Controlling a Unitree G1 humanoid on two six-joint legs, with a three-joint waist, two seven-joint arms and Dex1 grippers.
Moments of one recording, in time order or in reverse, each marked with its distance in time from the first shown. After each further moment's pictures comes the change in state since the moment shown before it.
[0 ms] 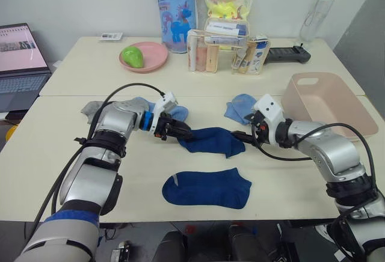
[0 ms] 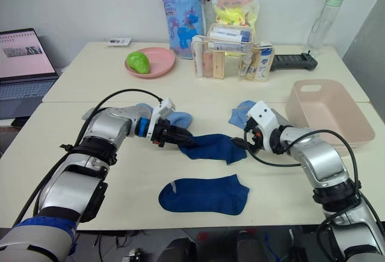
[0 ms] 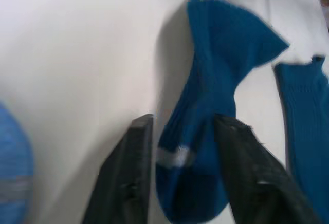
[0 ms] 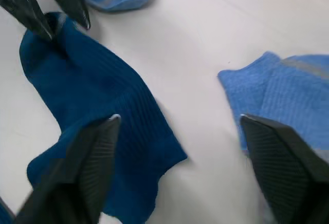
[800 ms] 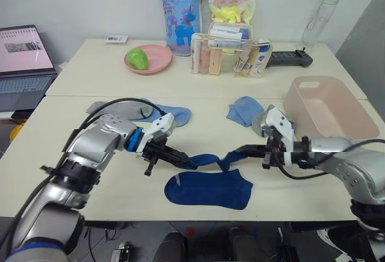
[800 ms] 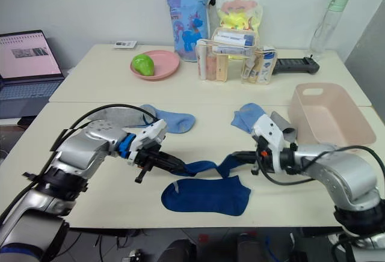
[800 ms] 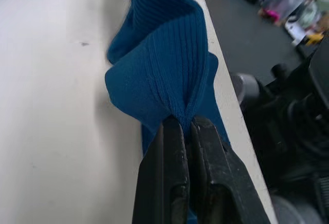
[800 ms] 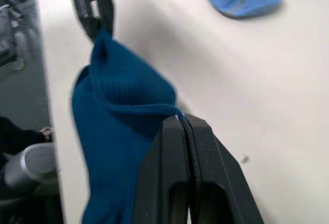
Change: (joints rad) left arm 0.306 0.206 -0.131 -0.647 -0.180 0.157 -0.092; right arm 0.086 -0.060 -0.102 -0.217 0.298 0.274 0.110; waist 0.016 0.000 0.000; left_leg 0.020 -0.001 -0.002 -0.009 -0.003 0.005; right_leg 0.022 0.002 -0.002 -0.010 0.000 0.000
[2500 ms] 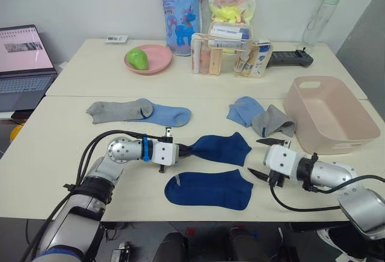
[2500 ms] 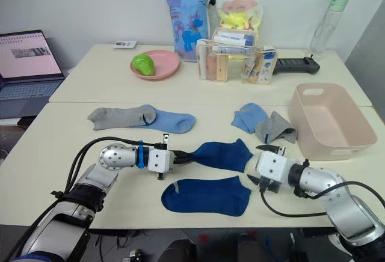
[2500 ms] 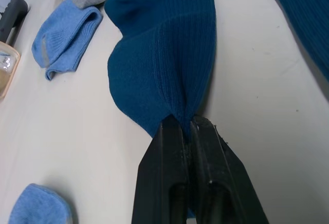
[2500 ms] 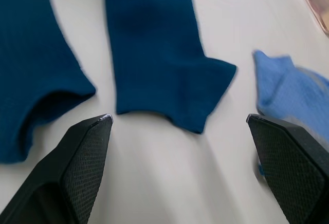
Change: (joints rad) left arm 0.123 -0.144 0.071 0.396 0.413 -1.301 0.454; right arm 0.362 -0.203 0.177 0.048 -0.645 -0.926 -0.052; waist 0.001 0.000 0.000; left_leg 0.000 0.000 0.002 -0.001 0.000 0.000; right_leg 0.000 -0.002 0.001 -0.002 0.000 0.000
